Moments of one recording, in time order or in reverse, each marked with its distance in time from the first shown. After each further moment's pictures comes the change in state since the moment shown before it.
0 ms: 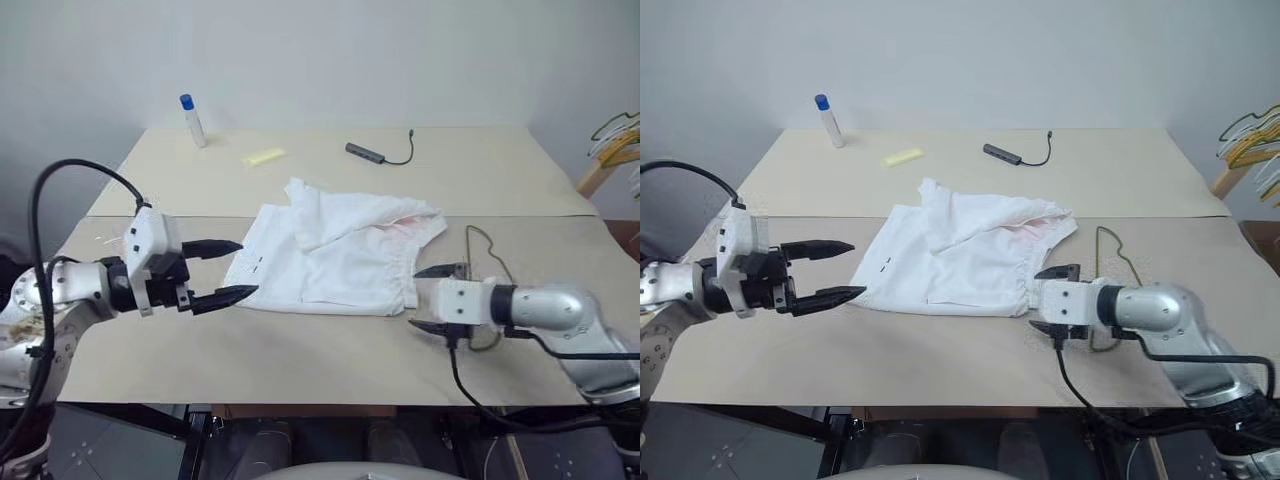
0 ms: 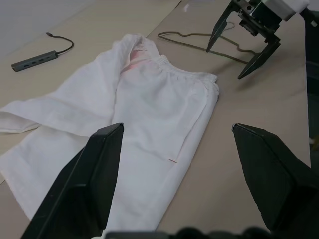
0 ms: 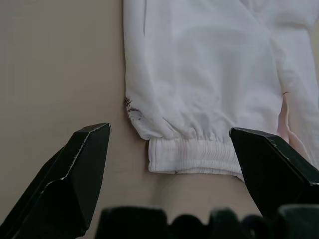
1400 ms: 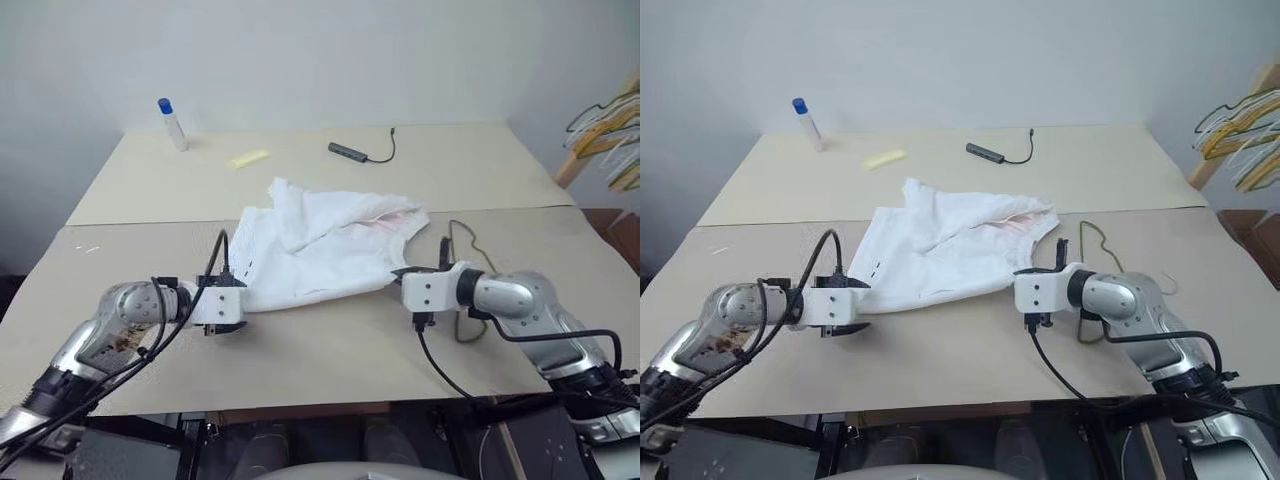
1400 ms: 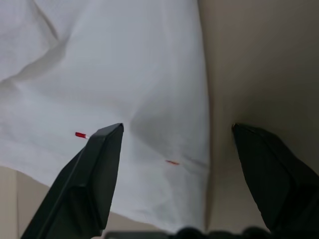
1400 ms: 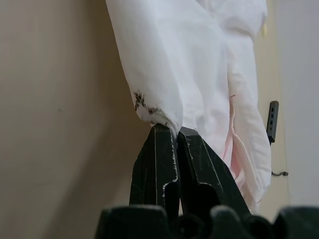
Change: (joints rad) left arm -0.192 -0.007 -0.526 0.502 0.918 -0.677 0.106; right arm -0.144 0.129 0.051 0.190 -0.154 -0.200 -0.135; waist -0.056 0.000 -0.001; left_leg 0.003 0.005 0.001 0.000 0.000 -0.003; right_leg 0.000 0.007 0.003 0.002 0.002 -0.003
